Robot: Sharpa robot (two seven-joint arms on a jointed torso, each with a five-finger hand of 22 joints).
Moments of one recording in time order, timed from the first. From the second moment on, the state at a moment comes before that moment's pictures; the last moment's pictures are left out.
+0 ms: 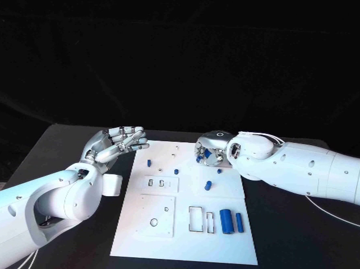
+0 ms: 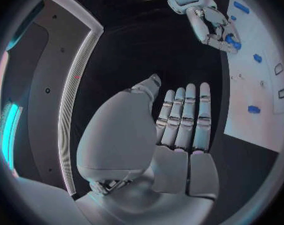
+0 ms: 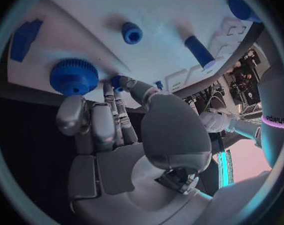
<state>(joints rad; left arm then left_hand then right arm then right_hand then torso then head) 1.11 -0.93 0.07 1.70 -0.02 -0.42 0.47 1.52 -0.18 0.33 0.23 0.05 0.86 0.22 0.32 0.17 1.02 0.17 0.14 0.07 0.96 0.13 0.32 0.21 0.17 0.89 0.25 0.29 0.12 1.29 -0.68 -0.13 1.30 -1.64 -0.19 -0.05 1.19 -0.14 0.59 -0.14 0.16 0.99 0.17 0.22 0.24 1.16 0.10 0.08 0.08 1.47 0.01 1.27 1.04 0.11 1.28 0.12 1.28 1.07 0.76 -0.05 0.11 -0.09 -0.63</state>
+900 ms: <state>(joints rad) 1.11 -0.92 0.07 1.69 -0.01 -0.42 0.46 1.51 -0.18 0.34 0.23 0.05 0.86 0.22 0.31 0.16 1.02 0.17 0.13 0.07 0.96 0.13 0.32 0.21 0.17 0.89 0.25 0.29 0.12 1.30 -0.67 -0.12 1.34 -1.61 -0.40 -0.08 1.22 -0.11 0.62 -0.11 0.08 1.04 0.14 0.28 0.28 1.23 0.07 0.10 0.10 1.47 0.00 1.33 1.09 0.08 1.37 0.10 1.38 1.24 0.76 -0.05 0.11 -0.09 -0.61</state>
